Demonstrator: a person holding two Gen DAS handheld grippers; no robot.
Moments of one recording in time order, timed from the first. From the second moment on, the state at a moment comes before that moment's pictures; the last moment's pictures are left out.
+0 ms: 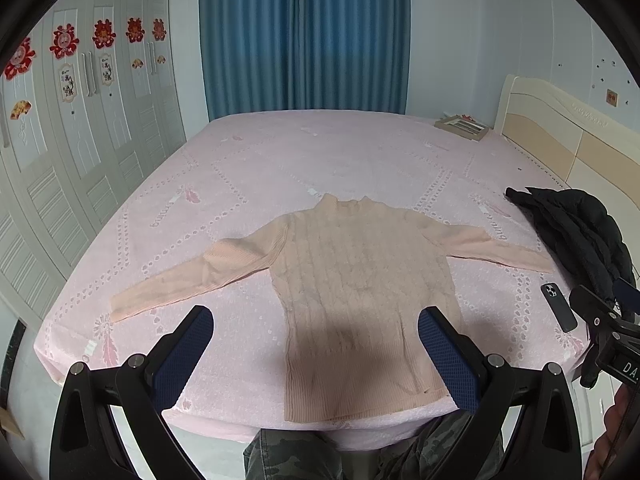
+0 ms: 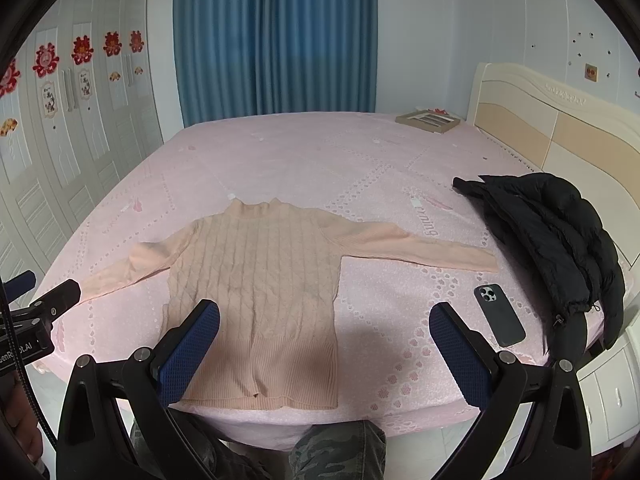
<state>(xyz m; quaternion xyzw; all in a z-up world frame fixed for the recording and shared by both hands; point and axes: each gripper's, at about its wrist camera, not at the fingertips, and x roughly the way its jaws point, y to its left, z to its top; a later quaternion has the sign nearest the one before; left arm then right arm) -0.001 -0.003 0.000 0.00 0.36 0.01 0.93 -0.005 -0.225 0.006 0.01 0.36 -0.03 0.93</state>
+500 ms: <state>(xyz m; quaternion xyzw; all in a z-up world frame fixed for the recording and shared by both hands) -0.002 -0.002 0.000 -0.01 0.35 0.01 0.94 -0.014 -0.235 0.008 0.02 0.35 -0.05 0.93</state>
